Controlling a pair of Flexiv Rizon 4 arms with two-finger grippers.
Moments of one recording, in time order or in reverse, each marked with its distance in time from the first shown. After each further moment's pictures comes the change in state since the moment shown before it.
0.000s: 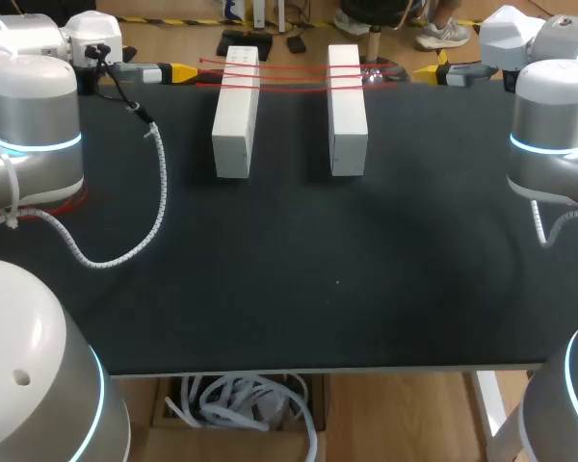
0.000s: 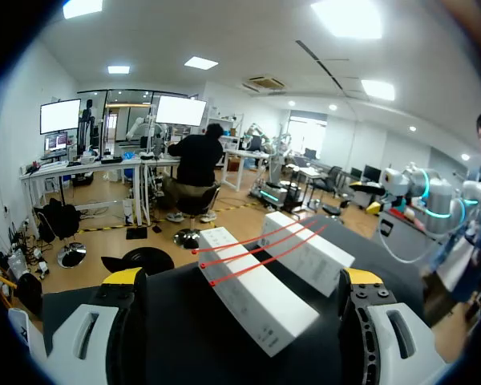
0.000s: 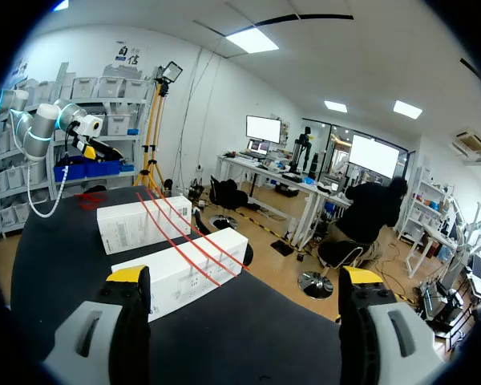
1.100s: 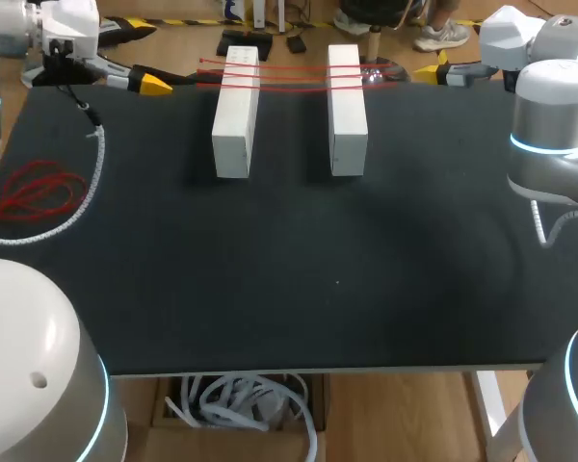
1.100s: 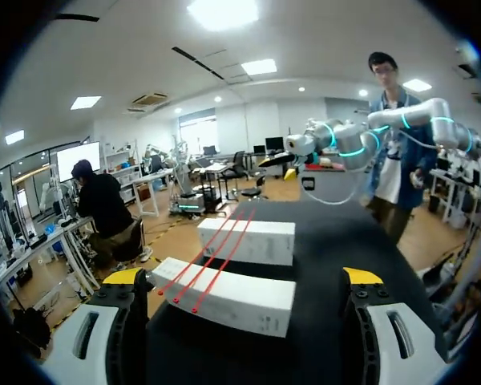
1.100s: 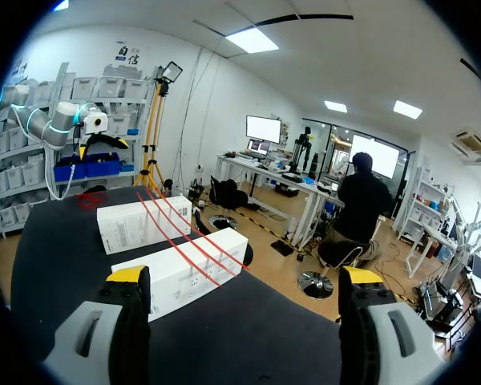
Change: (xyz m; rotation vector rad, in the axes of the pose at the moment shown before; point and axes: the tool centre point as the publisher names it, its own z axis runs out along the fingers) left arm 0.021 -0.011 -0.014 0.021 0.493 0.445; right arm 0.000 0.000 0.000 0.000 0.000 0.000
